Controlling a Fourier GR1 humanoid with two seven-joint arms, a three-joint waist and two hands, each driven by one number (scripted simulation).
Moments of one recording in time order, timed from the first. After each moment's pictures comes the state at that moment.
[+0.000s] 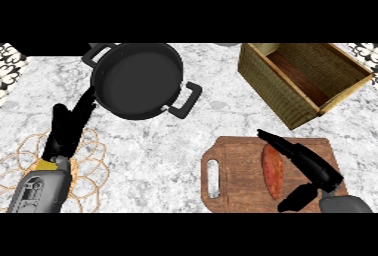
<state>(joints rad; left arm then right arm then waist) -0.22 0.21 0.07 -1.38 -0.11 -0.01 0.24 -0.07 -0.25 0.04 -1.37 0.65 0.43 -0.48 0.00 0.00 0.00</state>
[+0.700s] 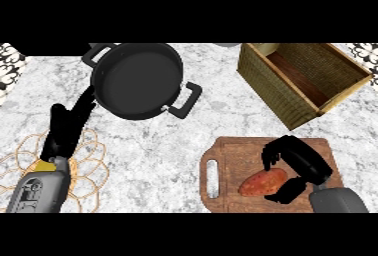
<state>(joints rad) -0.22 0.20 0.08 -1.42 -0.13 -0.03 0.26 -0.12 -0.25 0.09 -1.34 0.84 0.24 -0.55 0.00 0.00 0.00</state>
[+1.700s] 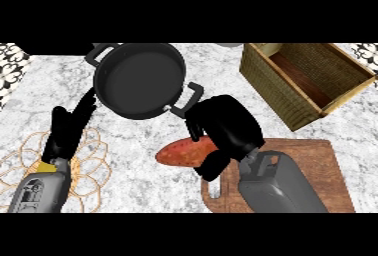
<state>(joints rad) -0.21 0.20 0.08 -1.40 -0.12 -0.04 0.23 -0.54 -0.01 0.39 -1.67 0.84 0.47 0.38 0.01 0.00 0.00</state>
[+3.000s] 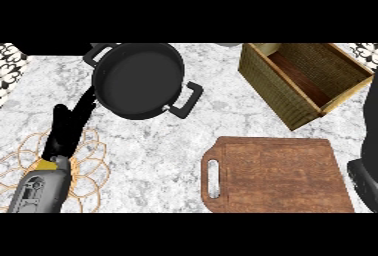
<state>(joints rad) -0.23 0.20 0.09 -1.38 -0.14 -0.04 0.23 -1.42 -0.24 -0.07 -1.50 0.40 0.47 0.91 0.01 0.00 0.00</state>
